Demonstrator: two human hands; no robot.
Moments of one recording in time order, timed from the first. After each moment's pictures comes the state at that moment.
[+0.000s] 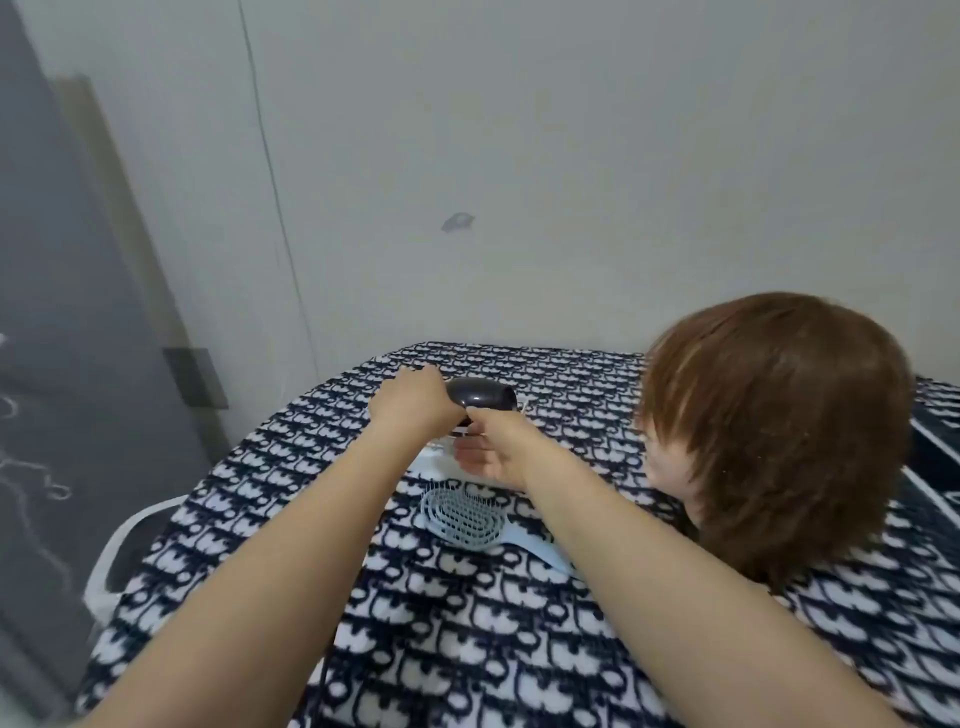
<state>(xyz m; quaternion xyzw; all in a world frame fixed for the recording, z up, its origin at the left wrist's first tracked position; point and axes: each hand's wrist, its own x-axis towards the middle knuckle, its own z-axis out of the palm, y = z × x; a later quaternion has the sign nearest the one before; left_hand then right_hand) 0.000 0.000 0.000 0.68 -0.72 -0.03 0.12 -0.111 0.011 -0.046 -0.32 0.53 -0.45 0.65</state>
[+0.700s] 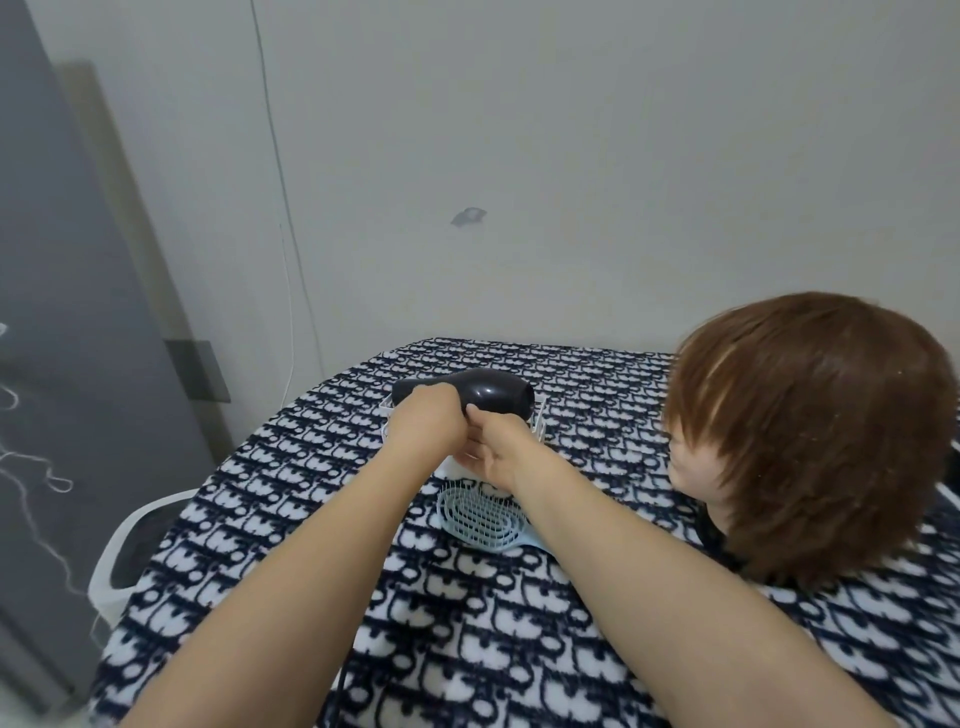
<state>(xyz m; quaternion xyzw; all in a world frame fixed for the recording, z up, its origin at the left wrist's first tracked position) 0.011 -0.011 -0.026 0.68 -0.72 -0.04 0.10 -0.080 -0.006 -0.062 -0.26 0.47 -0.51 0.67</state>
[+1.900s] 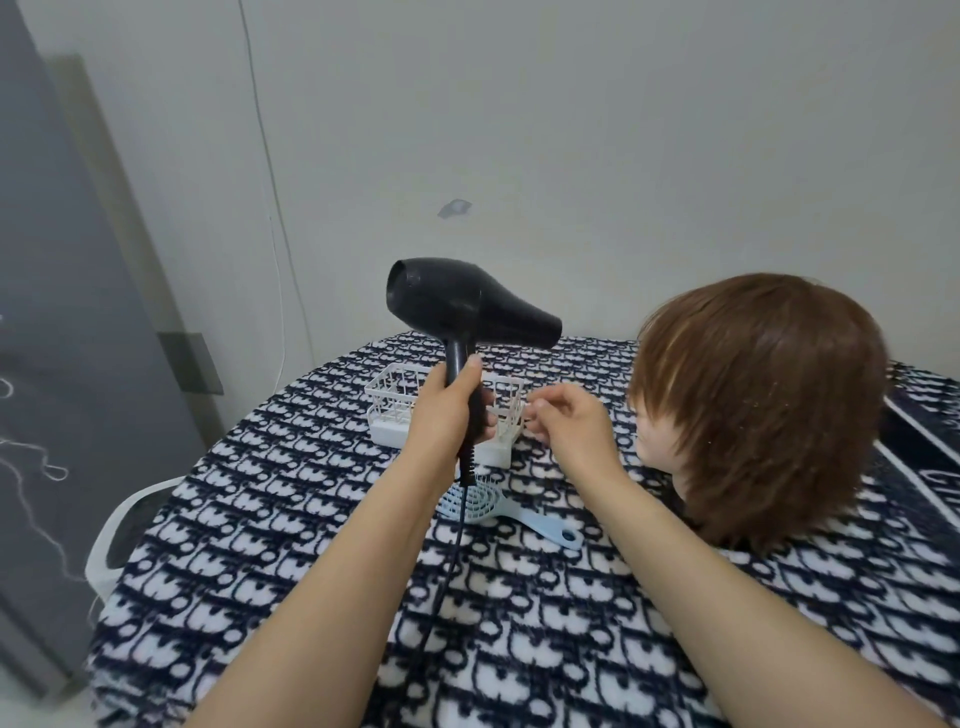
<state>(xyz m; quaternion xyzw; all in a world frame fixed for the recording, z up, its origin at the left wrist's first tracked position) -0.025 0.072 -0.026 0.40 -0.46 -0.55 0.56 -0.166 0.080 -0.059 -0.51 0.57 -0.58 0.29</state>
